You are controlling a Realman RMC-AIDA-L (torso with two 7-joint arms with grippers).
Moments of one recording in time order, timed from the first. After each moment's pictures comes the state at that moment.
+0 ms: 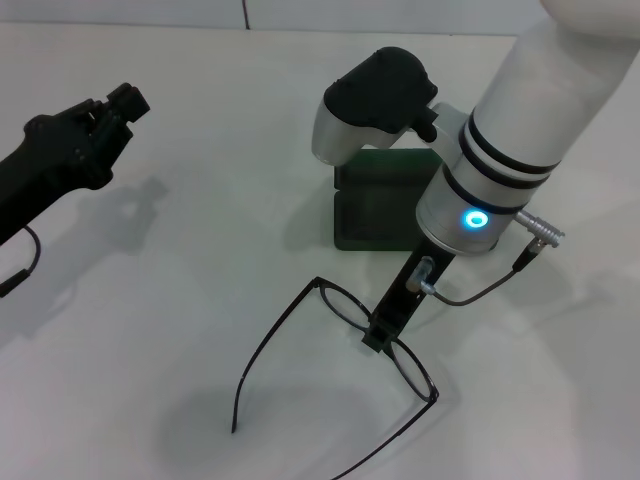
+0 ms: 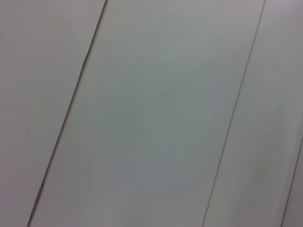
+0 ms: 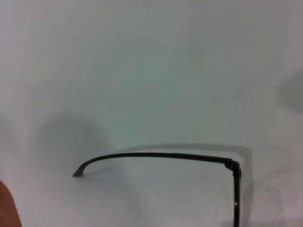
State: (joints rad) left arm -0.21 -2.08 0.84 0.60 1.25 1.51 -1.20; right arm 1.14 2.03 -1.97 -0.83 -2.02 -1.33 2.78
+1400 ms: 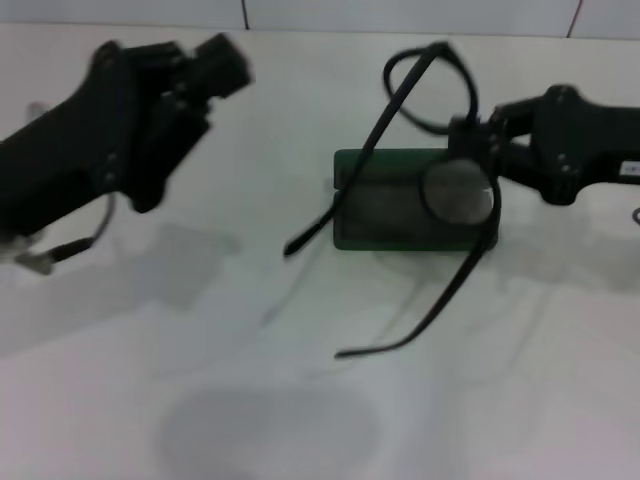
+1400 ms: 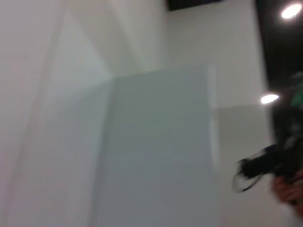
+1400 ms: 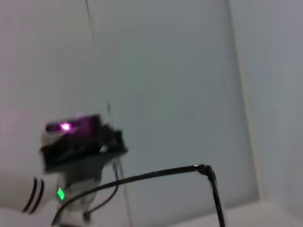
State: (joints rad) left arm -0.40 -2.09 0.91 0.57 1.20 2.03 -1.13; right arm 0.49 2.02 -1.15 -0.96 -1.48 -1.58 1.58
